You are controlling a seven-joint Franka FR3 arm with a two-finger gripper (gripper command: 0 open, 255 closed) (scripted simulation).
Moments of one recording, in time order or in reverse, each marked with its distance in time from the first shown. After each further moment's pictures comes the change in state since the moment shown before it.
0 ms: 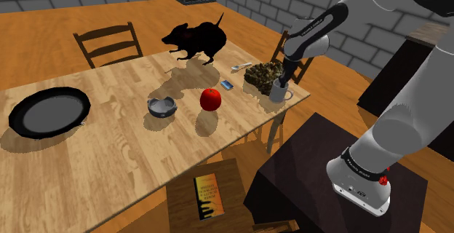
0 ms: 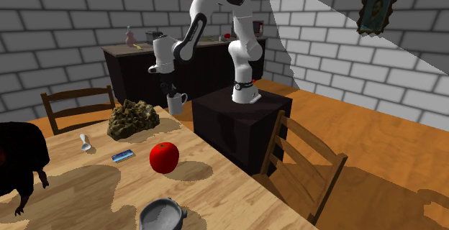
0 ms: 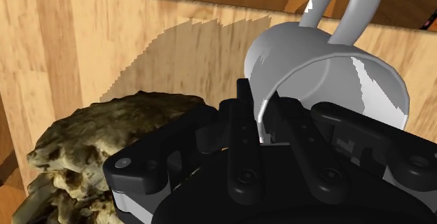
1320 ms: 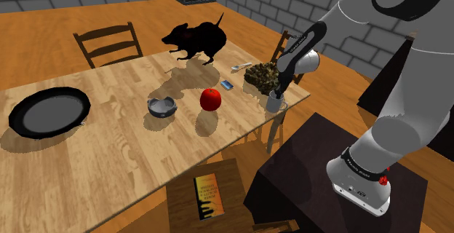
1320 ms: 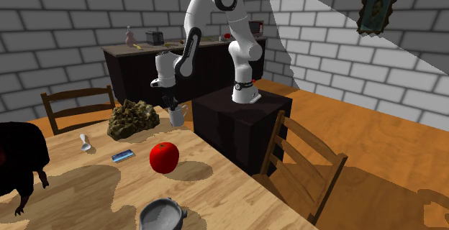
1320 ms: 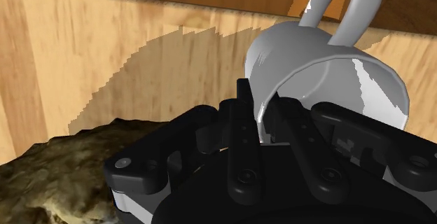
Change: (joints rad) arm -0.021 0.202 0.032 0.009 0.069 0.190 -0.047
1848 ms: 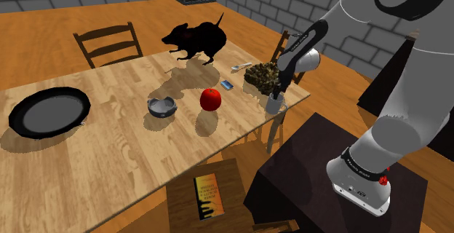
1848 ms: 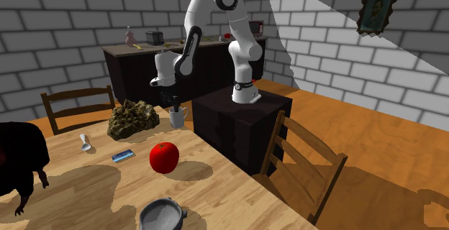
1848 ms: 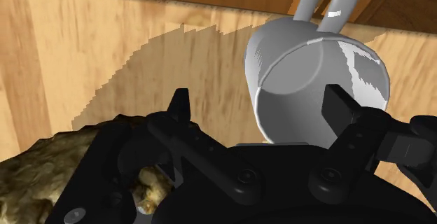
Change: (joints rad) arm 0.003 -0.017 -0.004 0.000 -0.006 -0.017 0.004
